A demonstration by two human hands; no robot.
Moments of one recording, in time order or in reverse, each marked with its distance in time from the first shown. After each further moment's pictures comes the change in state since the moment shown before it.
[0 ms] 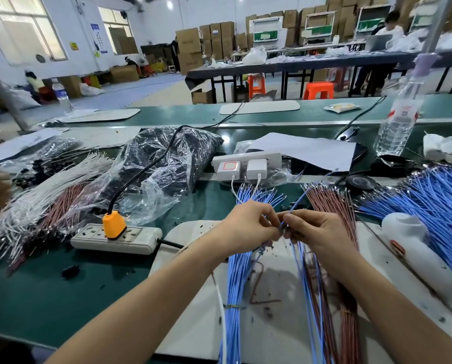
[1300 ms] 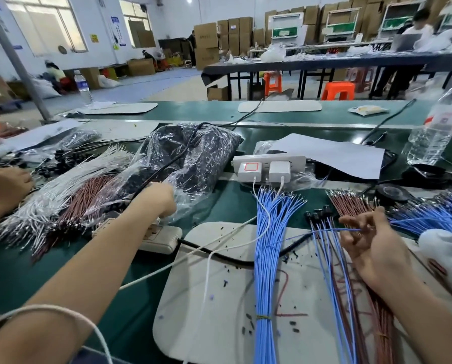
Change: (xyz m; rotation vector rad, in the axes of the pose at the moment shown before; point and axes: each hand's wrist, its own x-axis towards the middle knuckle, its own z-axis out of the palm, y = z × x) left_hand 0.000 -0.113 -0.152 0.926 0.084 -0.666; right_hand 0.015 0.011 -0.026 0.462 0.439 0.175
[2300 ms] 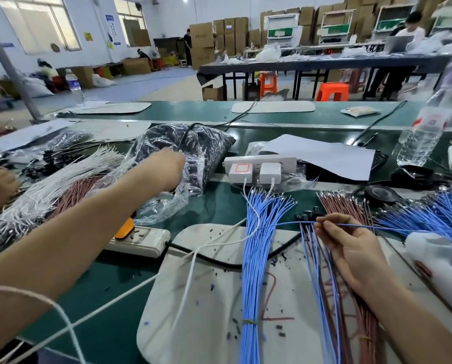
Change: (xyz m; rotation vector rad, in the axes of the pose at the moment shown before) left_hand -0.012 0.030 -0.061 0.000 0.283 0.230; right_hand -0.001 0.009 0.007 -0.046 -0.096 -0.020
